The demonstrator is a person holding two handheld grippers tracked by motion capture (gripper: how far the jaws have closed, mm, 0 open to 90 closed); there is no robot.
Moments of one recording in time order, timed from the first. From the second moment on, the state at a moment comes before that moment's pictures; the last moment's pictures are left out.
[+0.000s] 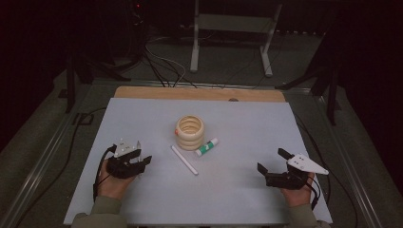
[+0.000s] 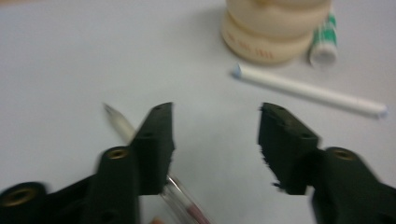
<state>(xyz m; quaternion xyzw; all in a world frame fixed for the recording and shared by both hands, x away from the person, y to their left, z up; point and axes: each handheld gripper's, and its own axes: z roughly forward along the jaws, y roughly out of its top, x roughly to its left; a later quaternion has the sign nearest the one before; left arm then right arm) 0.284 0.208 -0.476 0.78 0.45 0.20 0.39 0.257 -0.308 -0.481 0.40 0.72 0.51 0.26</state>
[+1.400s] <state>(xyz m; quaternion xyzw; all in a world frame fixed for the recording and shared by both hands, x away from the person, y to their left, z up) 0.345 0.217 -0.476 0.75 0.59 0.18 0.25 0.257 -0.308 -0.481 0.40 0.72 0.51 0.26</state>
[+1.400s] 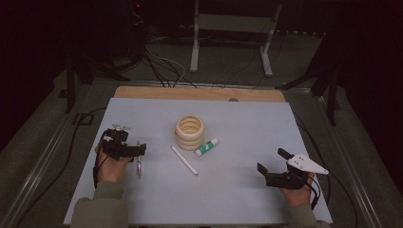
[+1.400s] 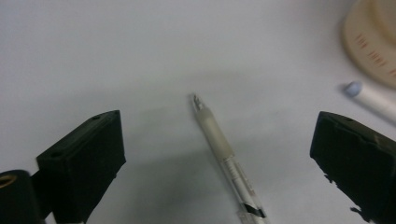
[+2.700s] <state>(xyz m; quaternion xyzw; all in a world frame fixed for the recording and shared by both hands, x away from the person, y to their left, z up) 0.359 0.208 -0.494 0.78 0.58 0.13 0.21 0.258 -0.308 -0.481 0.40 0.72 0.51 0.26</state>
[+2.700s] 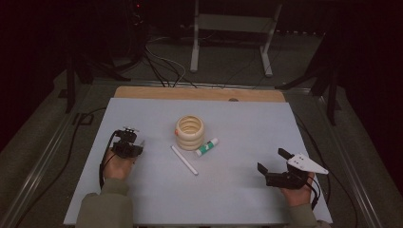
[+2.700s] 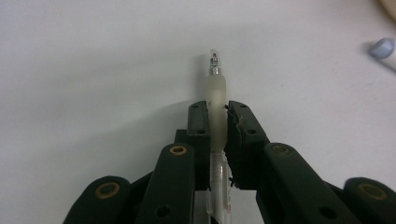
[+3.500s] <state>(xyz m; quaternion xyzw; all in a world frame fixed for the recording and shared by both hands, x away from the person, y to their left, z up) 0.354 0.193 -0.452 0.78 0.51 0.15 0.31 0.258 -0.308 -0.482 0.40 0.72 0.51 0.26</state>
